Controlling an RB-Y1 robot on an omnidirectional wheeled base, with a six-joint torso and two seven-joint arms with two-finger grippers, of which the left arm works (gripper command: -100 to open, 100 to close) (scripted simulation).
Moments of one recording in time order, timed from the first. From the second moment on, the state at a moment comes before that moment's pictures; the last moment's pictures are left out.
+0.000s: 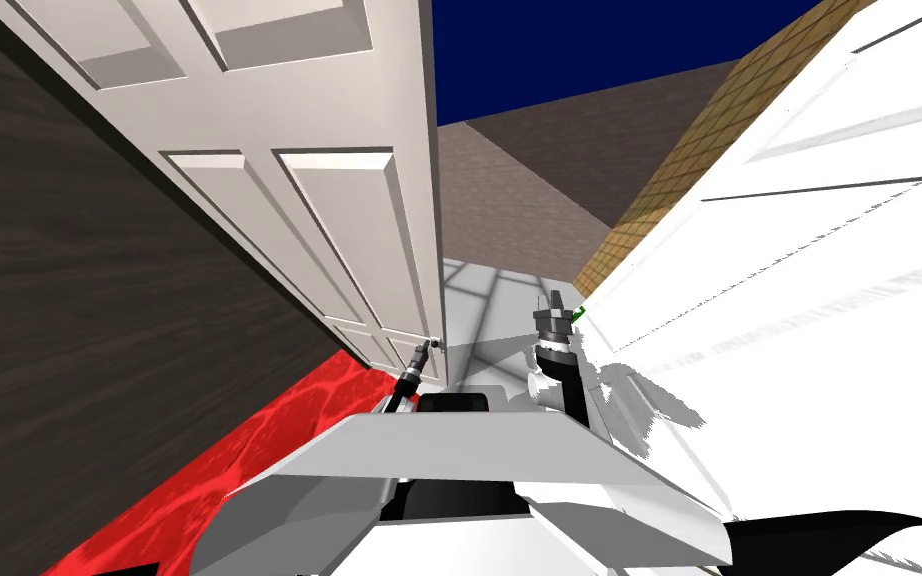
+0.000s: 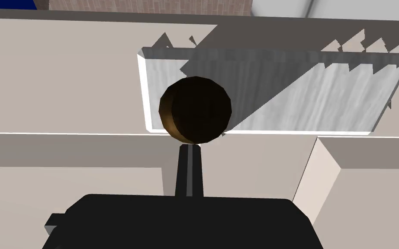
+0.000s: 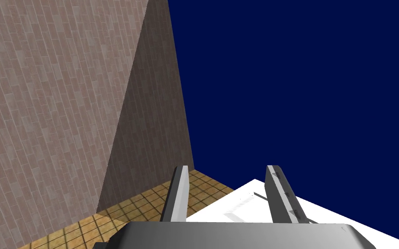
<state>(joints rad) 0.12 0.09 -0.23 -0.95 -0.01 -0.74 0.04</state>
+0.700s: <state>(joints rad) 0.16 0.08 -0.25 -1.00 -0.01 -0.74 0.05</state>
